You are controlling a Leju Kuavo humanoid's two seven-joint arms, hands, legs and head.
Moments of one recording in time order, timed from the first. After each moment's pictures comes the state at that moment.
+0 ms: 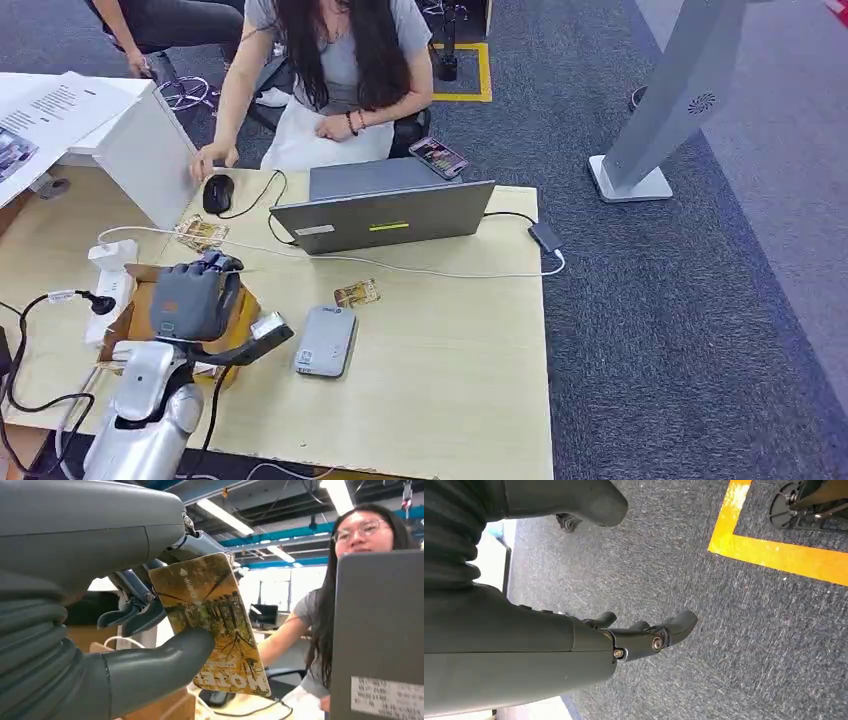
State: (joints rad) left arm -0.16 0.09 -0.08 -1.36 -1.26 0.42 -0.08; right arm -0.04 -0.05 0.56 -0.14 -0.21 -0.10 0.28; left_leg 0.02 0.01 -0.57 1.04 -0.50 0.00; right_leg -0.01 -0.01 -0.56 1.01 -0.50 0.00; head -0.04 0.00
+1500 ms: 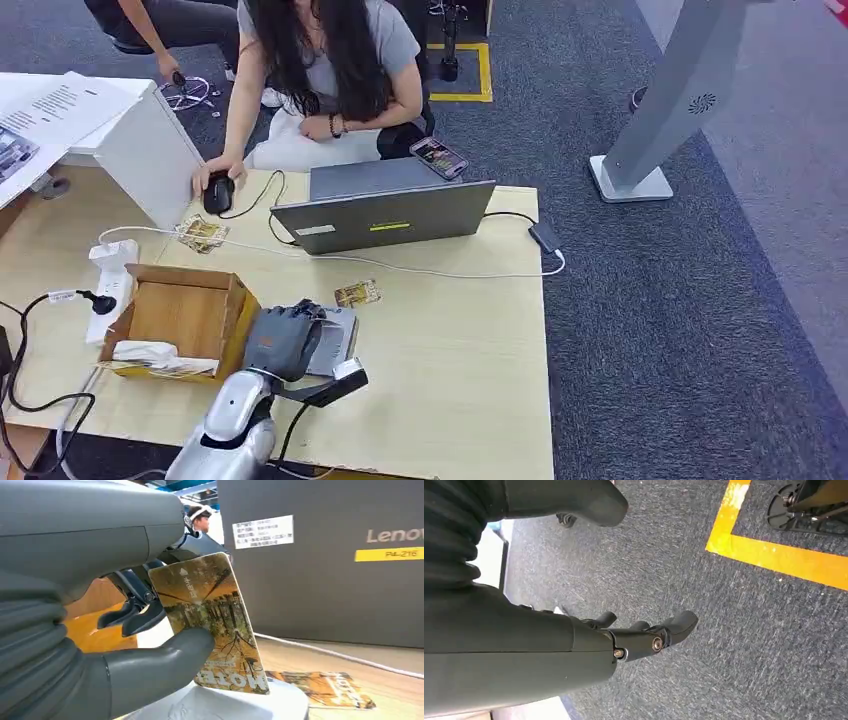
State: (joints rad) left arm -0.16 -0.06 -0.25 -1.09 -1.34 0.44 -0.06; right arm -0.04 -0.05 0.58 -0.14 -0.21 -0.10 0.27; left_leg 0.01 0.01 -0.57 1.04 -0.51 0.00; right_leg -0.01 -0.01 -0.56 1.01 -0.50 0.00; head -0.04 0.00
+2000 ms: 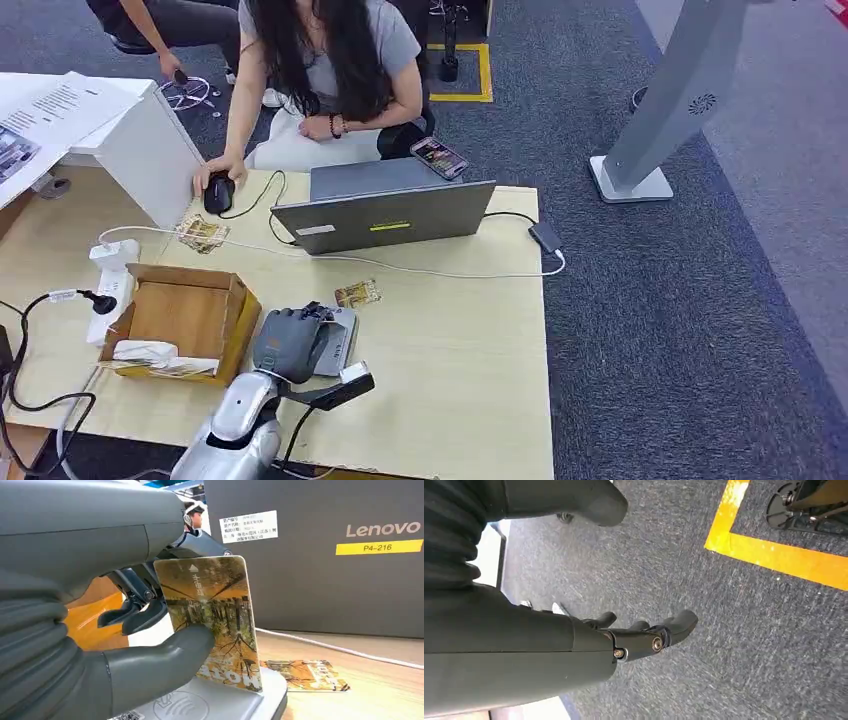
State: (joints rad) left arm -0.17 -0.06 -0.28 -1.07 -1.33 0.41 -0.05; right arm -0.04 -0.05 0.60 -0.14 -0.20 -0.10 0.26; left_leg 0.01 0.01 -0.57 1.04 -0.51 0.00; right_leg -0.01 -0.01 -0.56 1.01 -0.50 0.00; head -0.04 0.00
